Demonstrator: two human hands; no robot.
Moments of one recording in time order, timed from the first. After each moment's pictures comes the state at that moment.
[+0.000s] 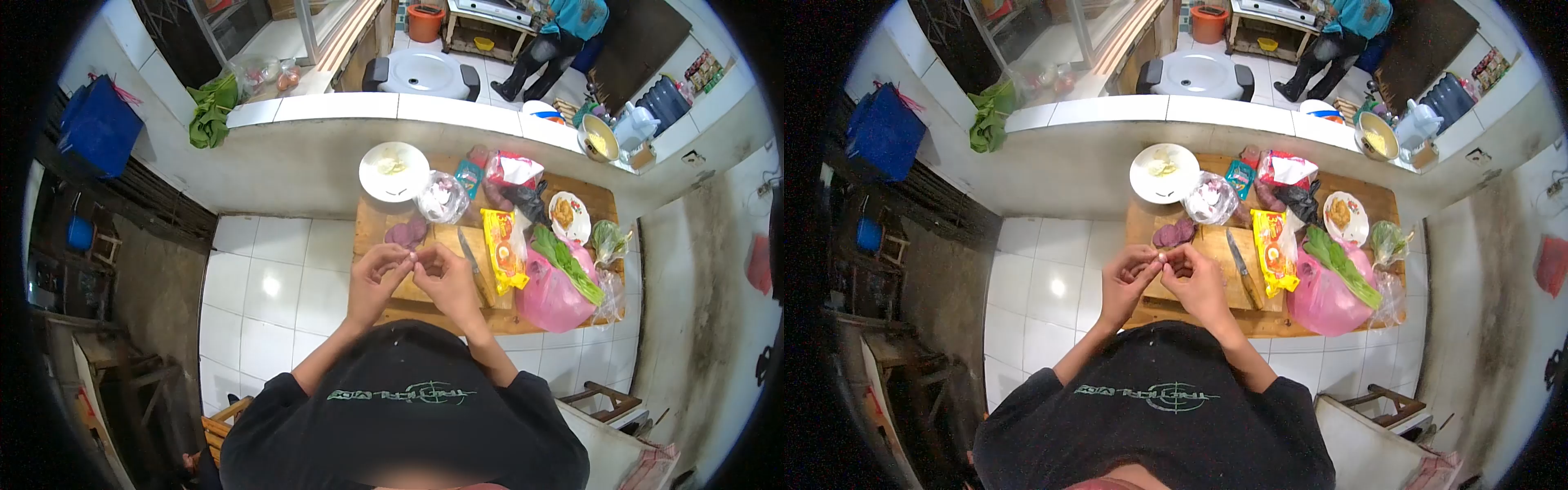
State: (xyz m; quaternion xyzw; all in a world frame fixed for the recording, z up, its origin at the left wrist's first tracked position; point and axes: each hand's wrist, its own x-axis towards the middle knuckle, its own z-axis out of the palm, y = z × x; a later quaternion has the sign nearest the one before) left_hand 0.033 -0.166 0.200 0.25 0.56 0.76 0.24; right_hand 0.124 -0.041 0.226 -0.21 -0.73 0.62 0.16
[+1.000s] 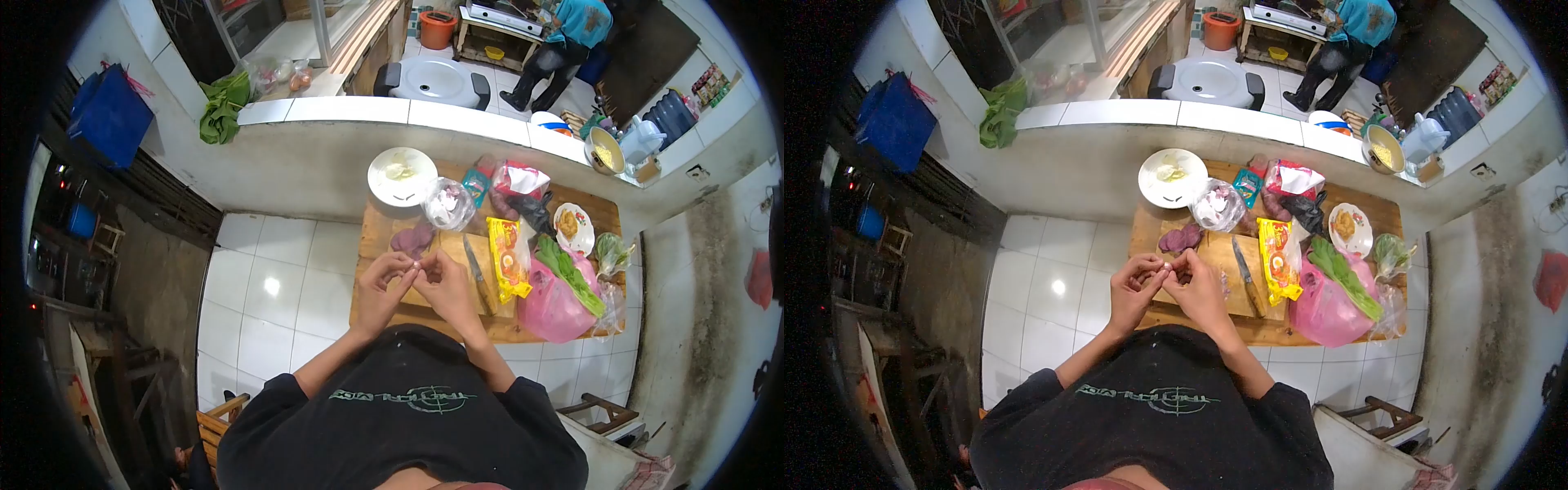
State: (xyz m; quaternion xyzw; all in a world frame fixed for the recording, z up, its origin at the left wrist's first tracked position) left_hand 0.040 -0.169 0.182 0.26 0.58 0.75 0.19; right_hand 0.116 -0.045 0.204 -0.19 -0.76 0.58 0.20
